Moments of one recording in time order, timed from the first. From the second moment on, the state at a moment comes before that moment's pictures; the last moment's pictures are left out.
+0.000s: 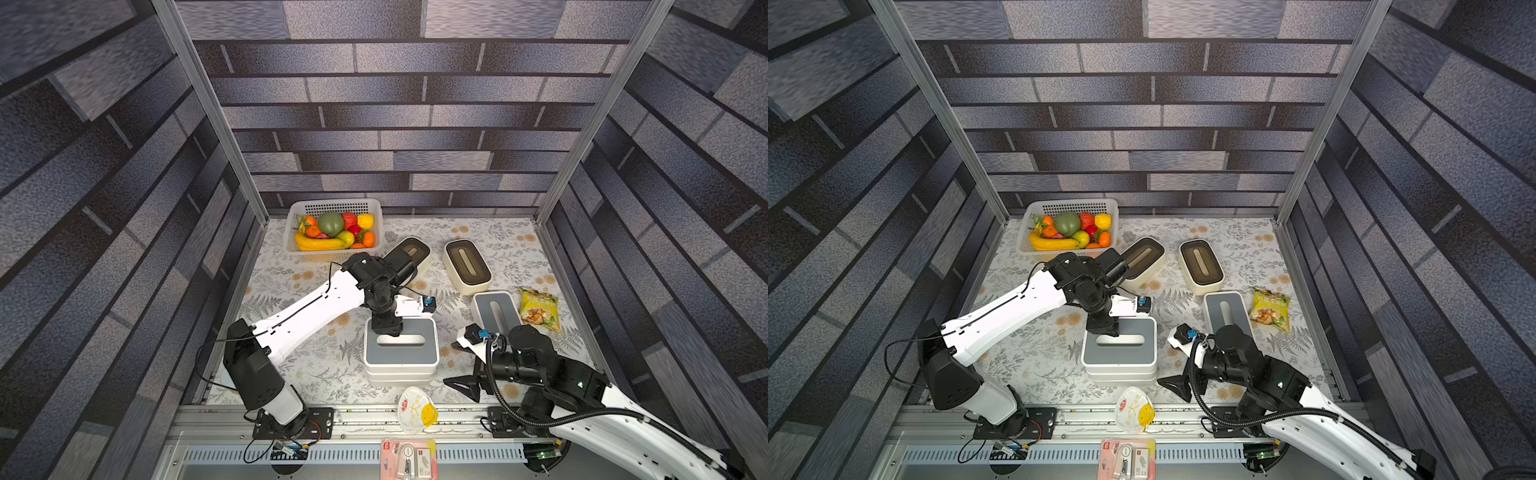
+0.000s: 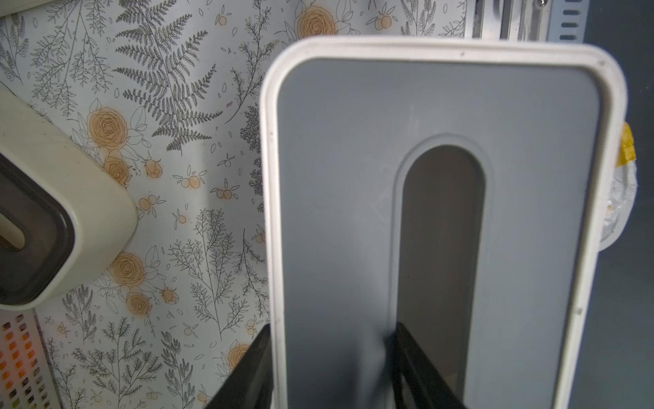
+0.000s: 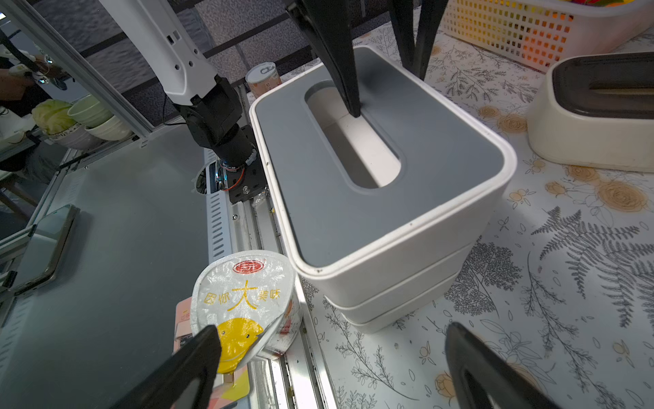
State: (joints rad) left arm -0.84 1.58 1.55 -1.31 0.23 0.73; right arm 0.93 0.47 0.52 -0.58 -0.40 0.05
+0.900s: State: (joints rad) left arm -0.85 1.58 1.54 -1.30 0.23 0.73; right arm 0.95 0.47 0.52 -0.58 -0.40 0.05
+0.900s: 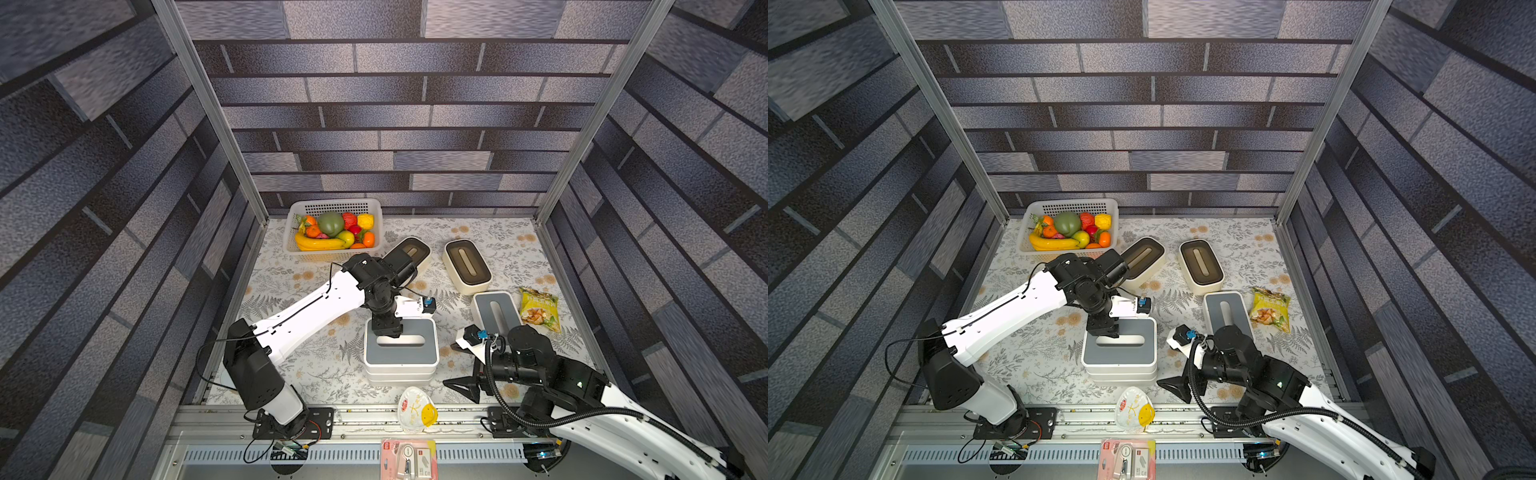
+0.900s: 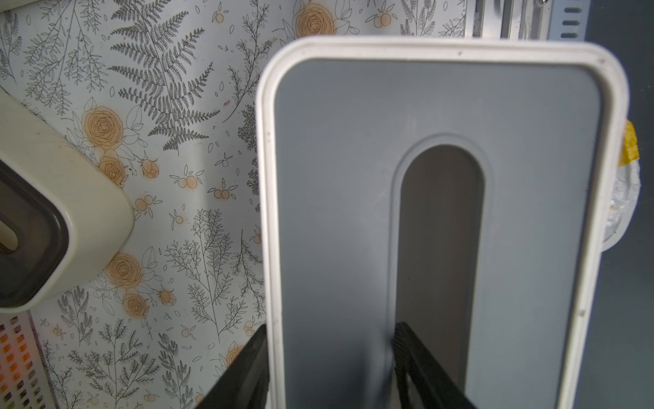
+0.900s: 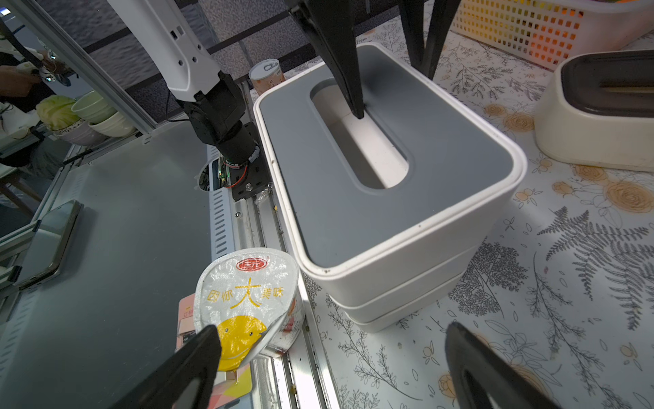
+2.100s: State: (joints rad) left arm -0.84 1.58 1.58 -1.30 0.27 0.73; right arm 0.96 0.48 0.52 -0.58 -0.39 0.05
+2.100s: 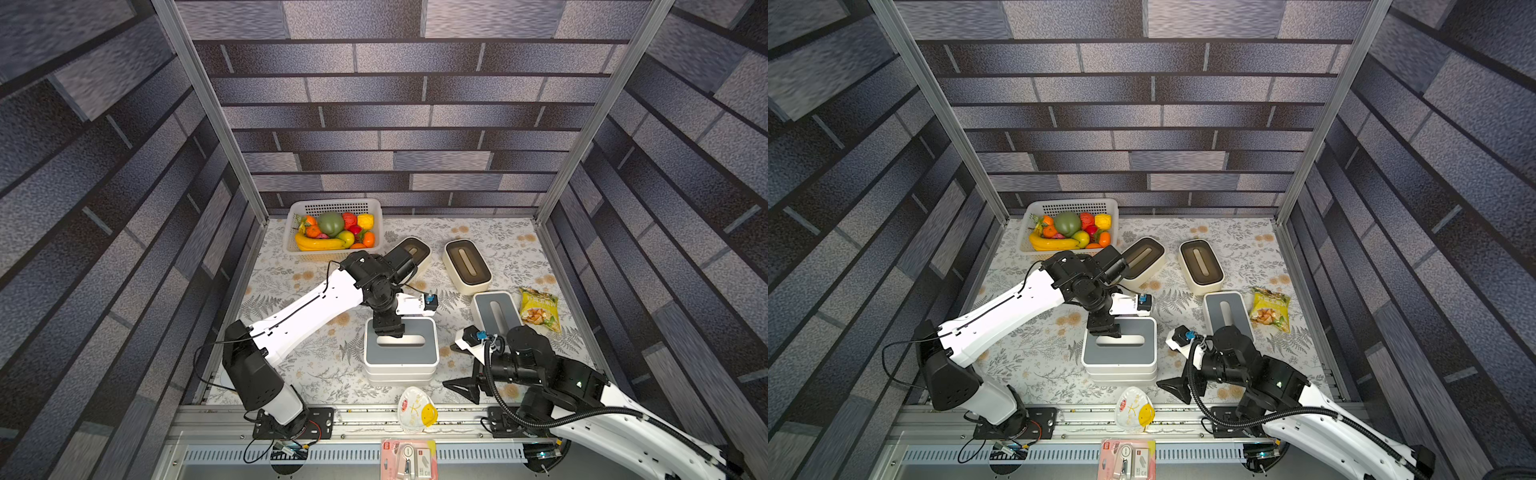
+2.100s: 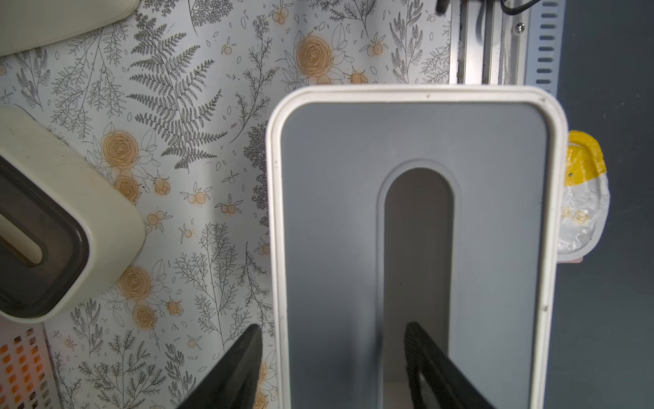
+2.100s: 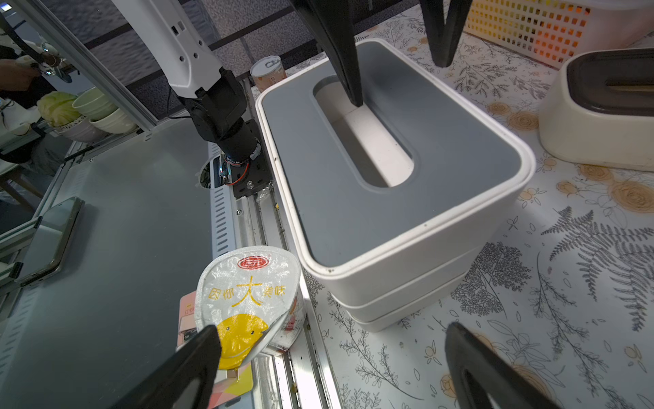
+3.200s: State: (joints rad) left arm -0.83 1.45 1.54 -1.29 0.28 0.73; right arm 0.96 0.45 0.53 -0.58 -0.31 0.05
